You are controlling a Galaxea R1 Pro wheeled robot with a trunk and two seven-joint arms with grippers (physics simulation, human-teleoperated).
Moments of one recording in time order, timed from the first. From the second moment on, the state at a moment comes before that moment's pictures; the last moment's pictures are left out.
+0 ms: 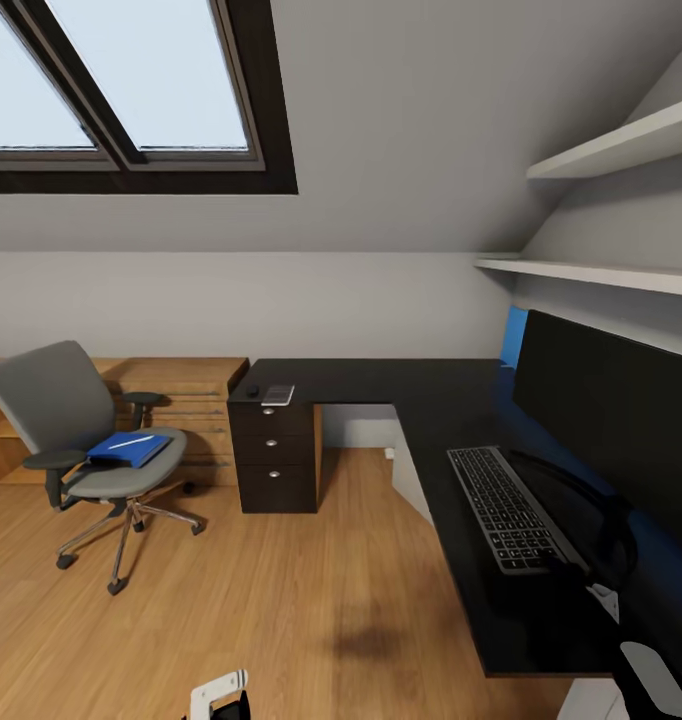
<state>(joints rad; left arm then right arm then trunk) -0.19 0.07 -0.62 -0.69 0.76 -0.15 0.51 -0.37 -0.19 -0.46 -0.71 -1.23 0.39 0.26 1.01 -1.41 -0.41</state>
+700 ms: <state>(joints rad) -0.19 0.06 -0.62 -0.69 0.76 -0.15 0.52 -0.38 -0.19 -0.46 -0.74 -1.24 0.39 0.27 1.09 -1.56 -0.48</state>
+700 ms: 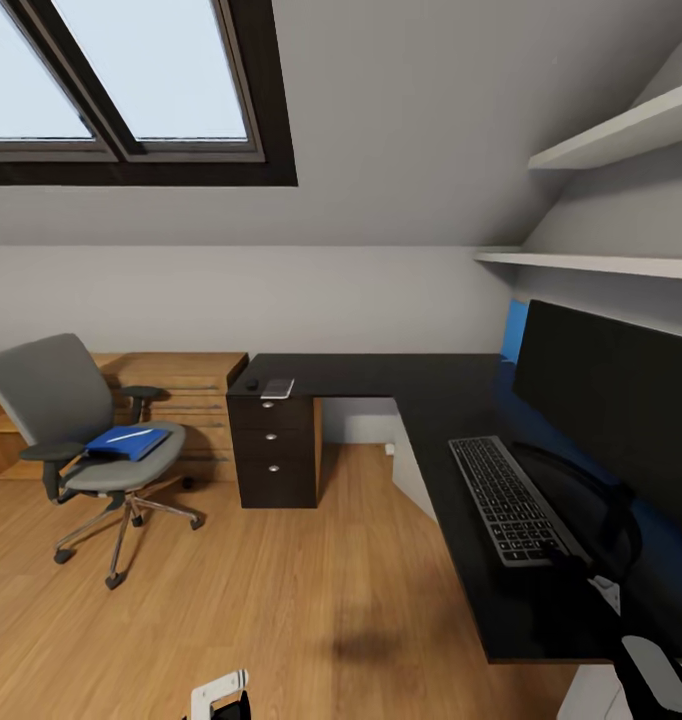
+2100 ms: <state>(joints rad) -0.19 0.06 -0.62 -0.69 0.76 -0.14 0.51 -0.38 -0.19 -0.46 -0.71 -1.26 0.40 0.27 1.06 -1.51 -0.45</state>
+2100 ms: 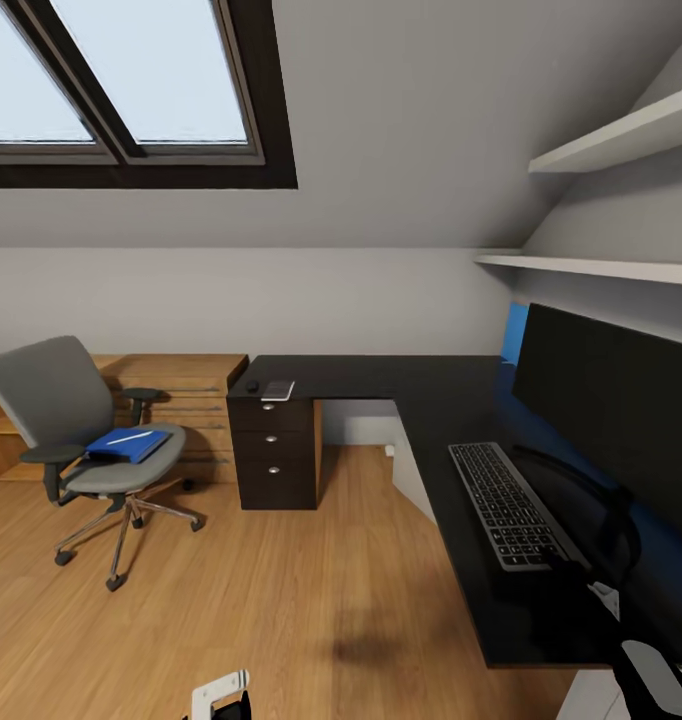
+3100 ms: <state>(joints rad) -0.19 0.07 -0.62 -0.69 0.76 -0.15 0.51 -0.38 -0.19 -0.46 -0.71 -1.24 0.40 0.26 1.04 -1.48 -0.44</state>
